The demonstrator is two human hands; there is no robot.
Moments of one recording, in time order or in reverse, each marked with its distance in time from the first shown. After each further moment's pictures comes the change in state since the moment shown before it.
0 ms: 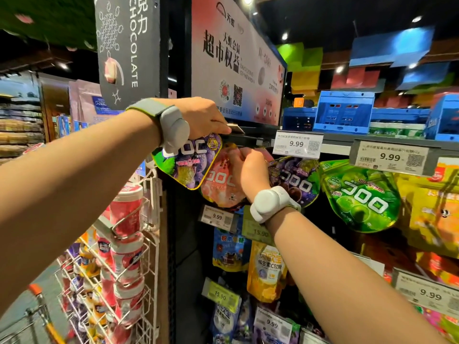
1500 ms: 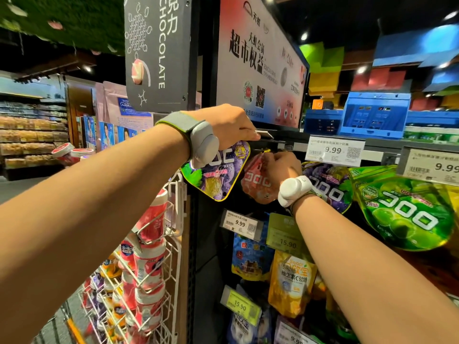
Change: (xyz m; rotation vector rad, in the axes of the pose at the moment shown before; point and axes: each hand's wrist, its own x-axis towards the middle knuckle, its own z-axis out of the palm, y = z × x) left_hand -0.005 -0.007 0.013 0.056 0.065 0.161; right_hand 0.052 0.027 0.003 -0.246 0.003 0.247
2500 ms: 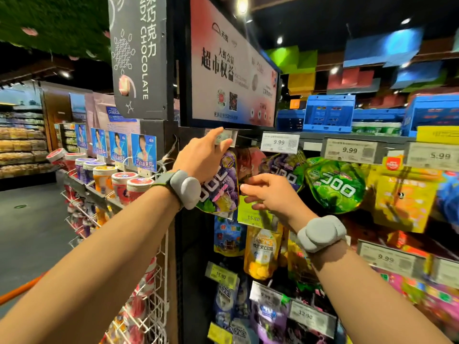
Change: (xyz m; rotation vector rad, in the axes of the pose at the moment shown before) left_hand -0.050 0.075 0.045 -0.423 0.379 -0.468; right_hand -0.136 0.031 -0.095 0.499 -0.432 -0.034
